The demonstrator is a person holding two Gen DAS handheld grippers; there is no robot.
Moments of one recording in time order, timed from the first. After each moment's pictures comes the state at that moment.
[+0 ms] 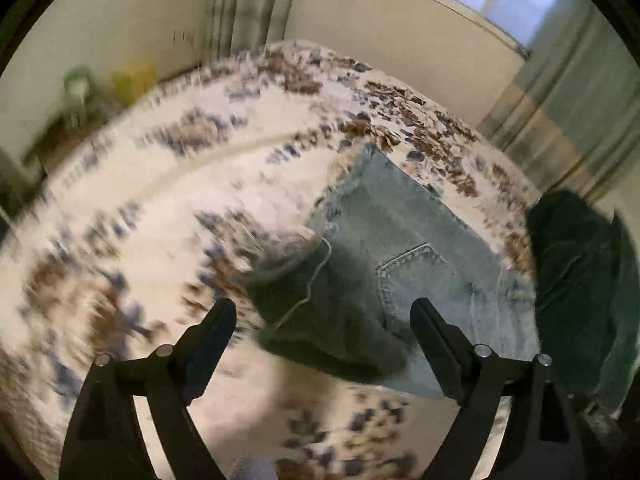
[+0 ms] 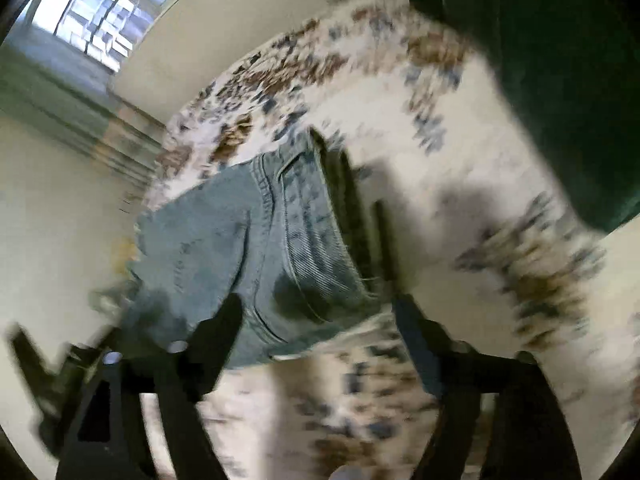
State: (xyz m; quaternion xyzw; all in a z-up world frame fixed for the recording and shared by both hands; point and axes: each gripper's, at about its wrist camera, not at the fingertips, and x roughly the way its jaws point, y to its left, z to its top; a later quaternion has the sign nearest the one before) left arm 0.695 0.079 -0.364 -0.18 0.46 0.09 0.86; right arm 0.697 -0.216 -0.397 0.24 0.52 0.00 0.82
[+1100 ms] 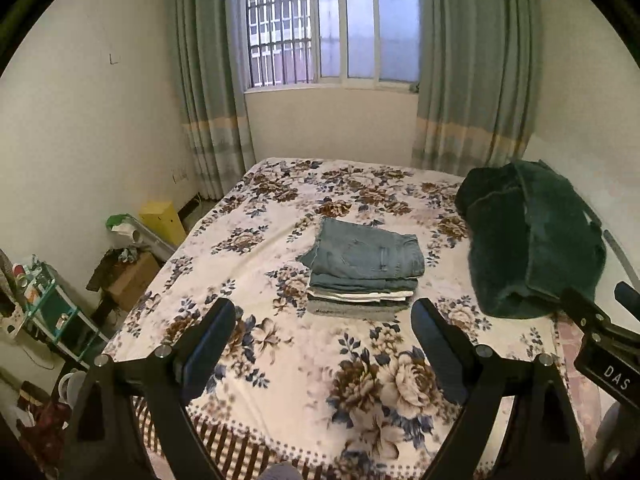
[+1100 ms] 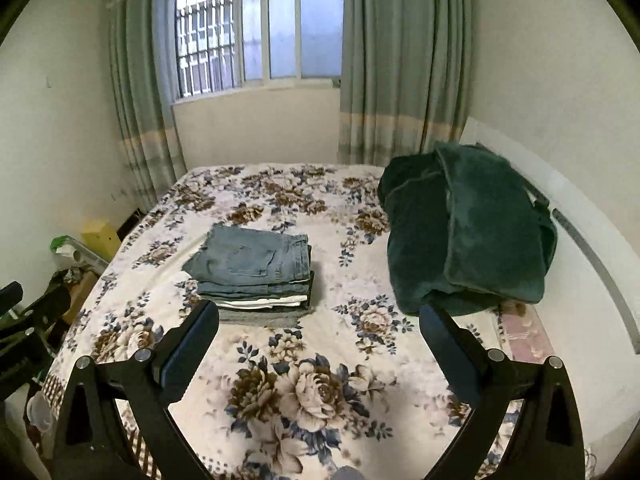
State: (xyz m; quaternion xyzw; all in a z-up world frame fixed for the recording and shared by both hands) left arm 0.330 0.015 -0.102 -0.01 0.33 0.04 0.94; right arm 0.242 -0.157 -0.030 0.01 0.32 -0.06 0.94
